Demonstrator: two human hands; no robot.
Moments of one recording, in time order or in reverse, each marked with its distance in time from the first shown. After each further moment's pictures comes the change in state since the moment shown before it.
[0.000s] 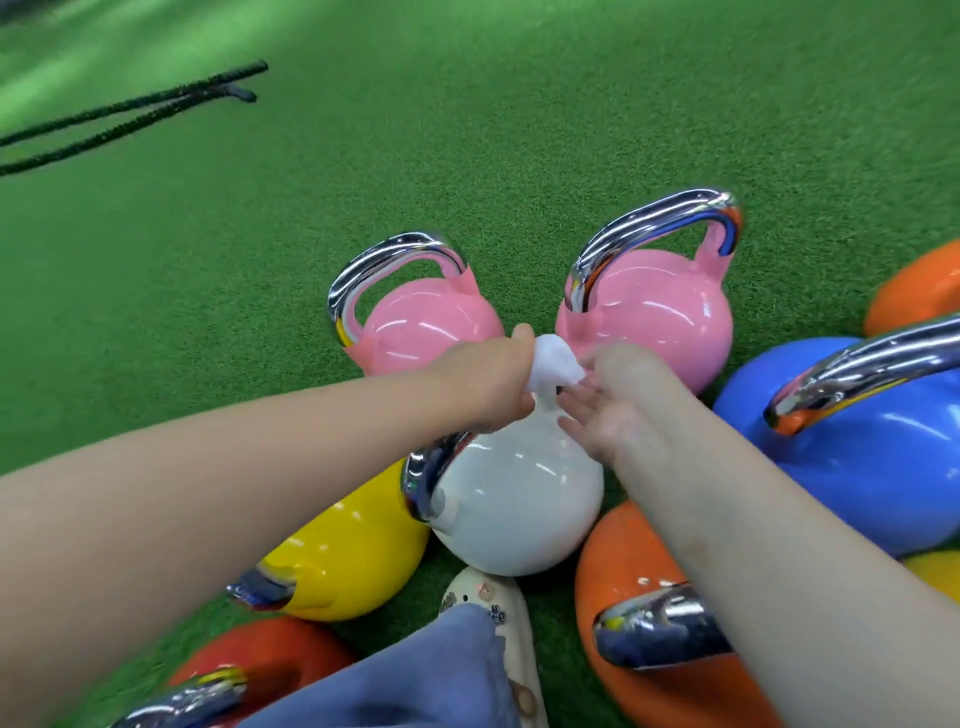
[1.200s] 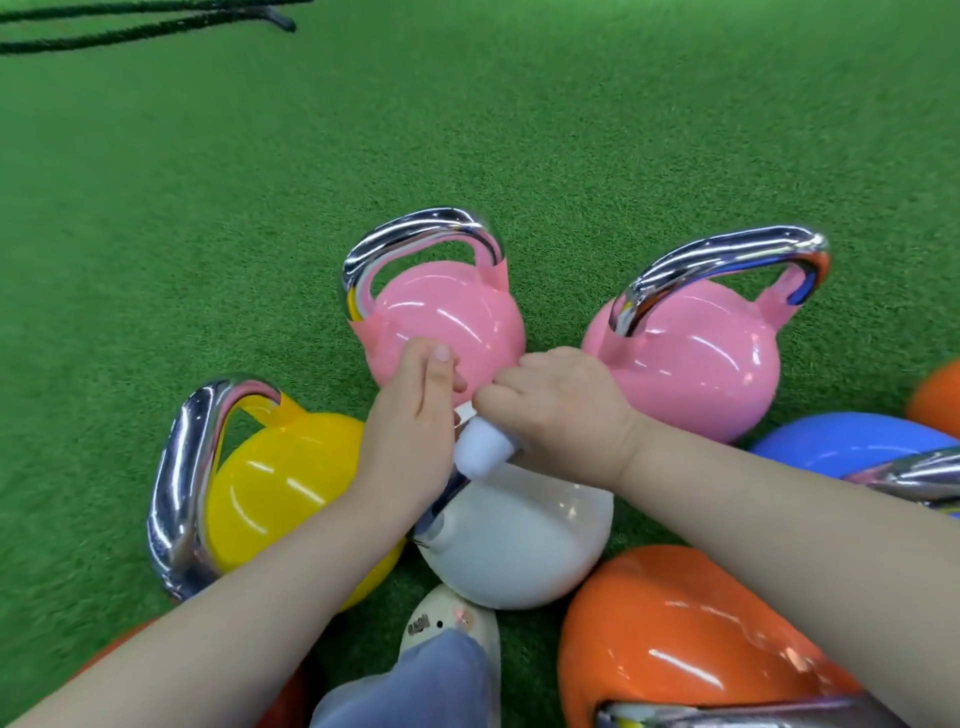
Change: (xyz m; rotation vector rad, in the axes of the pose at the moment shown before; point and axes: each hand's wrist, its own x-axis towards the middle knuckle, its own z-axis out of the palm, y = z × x) left_hand -0.035 -0.029 0.062 -1.123 0.799 -0.413; right_hand 0.058 0.013 0.019 -1.773 -0.577 -2.036
